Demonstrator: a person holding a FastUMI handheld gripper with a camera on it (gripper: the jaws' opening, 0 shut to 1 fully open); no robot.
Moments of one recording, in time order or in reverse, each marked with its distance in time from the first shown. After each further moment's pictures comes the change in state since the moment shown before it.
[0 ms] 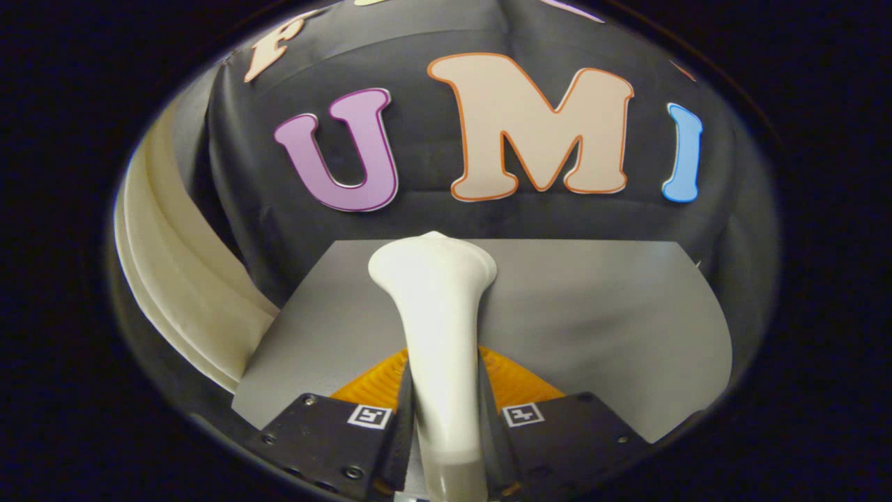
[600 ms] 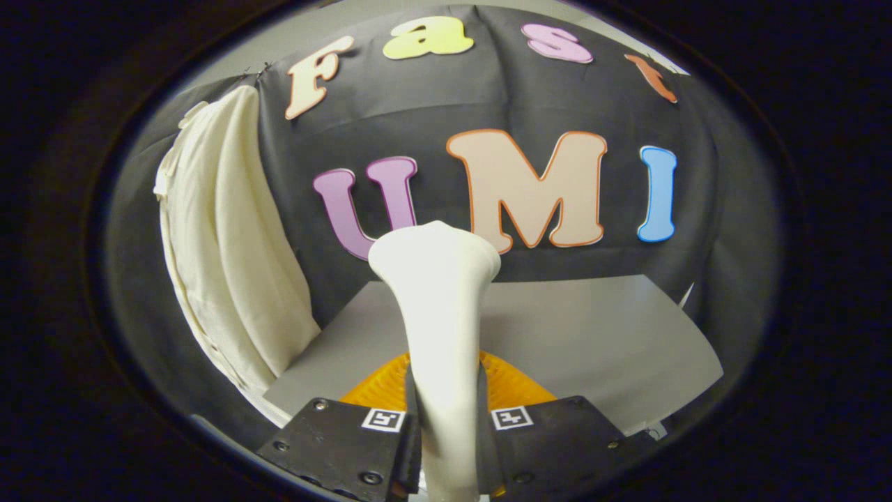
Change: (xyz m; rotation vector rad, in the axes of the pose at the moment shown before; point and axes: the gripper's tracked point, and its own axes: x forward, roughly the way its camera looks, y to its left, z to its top) arm -0.085 0.020 -0.018 -0.015 -0.317 -0.004
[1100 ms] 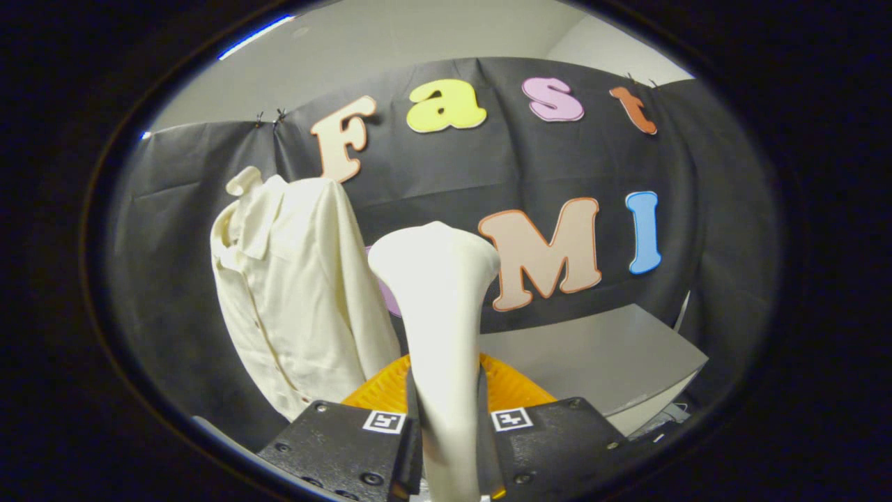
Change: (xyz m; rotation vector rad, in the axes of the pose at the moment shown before) arm -0.121 0.104 0.041 0.090 -0.209 0.059
